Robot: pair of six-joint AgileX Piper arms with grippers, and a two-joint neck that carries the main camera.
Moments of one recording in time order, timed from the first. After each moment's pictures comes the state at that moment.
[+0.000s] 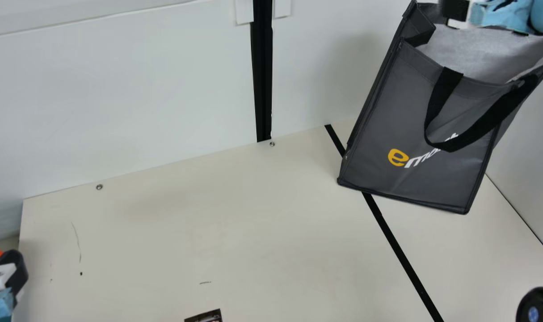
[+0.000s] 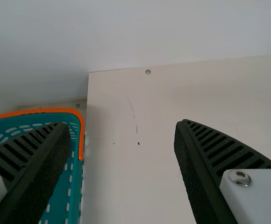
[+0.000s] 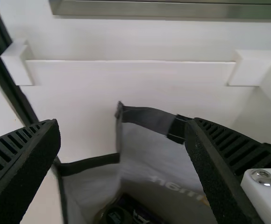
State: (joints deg) left arm -15.6 62.6 -69.3 12.1 51.1 -11.0; right arm -31.1 95.0 -132.9 29.8 66.9 -26.2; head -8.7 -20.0
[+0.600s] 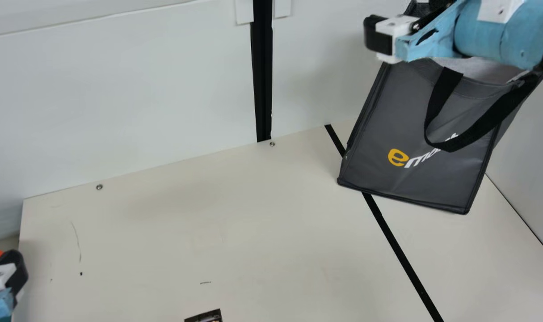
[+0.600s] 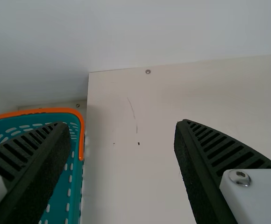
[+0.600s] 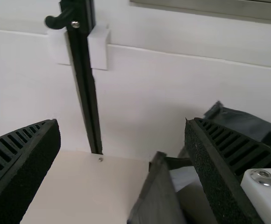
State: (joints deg) left arm -15.6 62.6 -69.3 12.1 51.1 -11.0; right arm -15.4 86.5 -119.4 24.0 61.8 -25.8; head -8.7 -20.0
